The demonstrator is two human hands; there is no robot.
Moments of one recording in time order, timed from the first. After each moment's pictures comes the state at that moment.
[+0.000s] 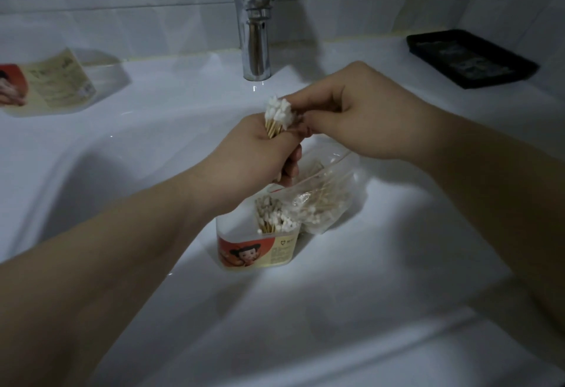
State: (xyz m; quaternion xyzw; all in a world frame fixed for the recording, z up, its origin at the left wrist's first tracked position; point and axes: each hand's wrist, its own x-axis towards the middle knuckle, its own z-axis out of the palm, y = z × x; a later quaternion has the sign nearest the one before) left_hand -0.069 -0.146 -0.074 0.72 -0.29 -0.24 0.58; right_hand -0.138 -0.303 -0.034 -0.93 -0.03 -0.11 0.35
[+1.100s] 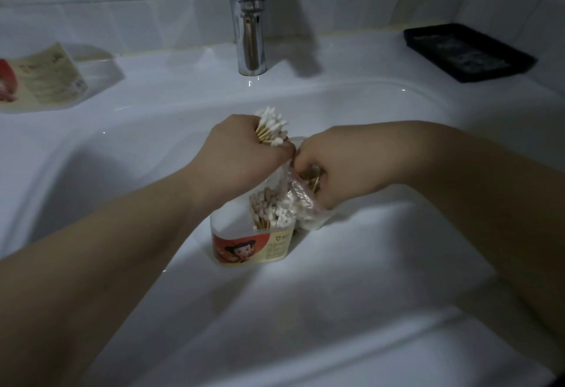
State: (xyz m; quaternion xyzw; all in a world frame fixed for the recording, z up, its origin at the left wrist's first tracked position) left_hand -0.055 -0.142 -0.084 0.86 -0.26 -0.11 0.43; right_hand -0.141 -0.287 -0.049 -0.98 -0.04 0.18 0.10
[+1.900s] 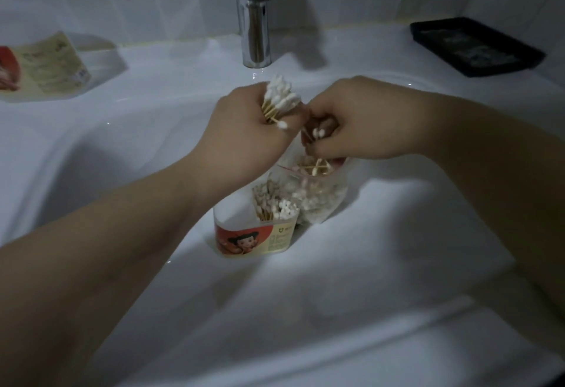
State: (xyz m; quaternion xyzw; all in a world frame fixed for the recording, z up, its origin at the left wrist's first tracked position) left_hand -0.069 -0.142 -0.070 0.82 -0.31 -0.01 0.48; right_hand -0.140 -0.304 -0.036 -0.99 0.00 0.01 0.16
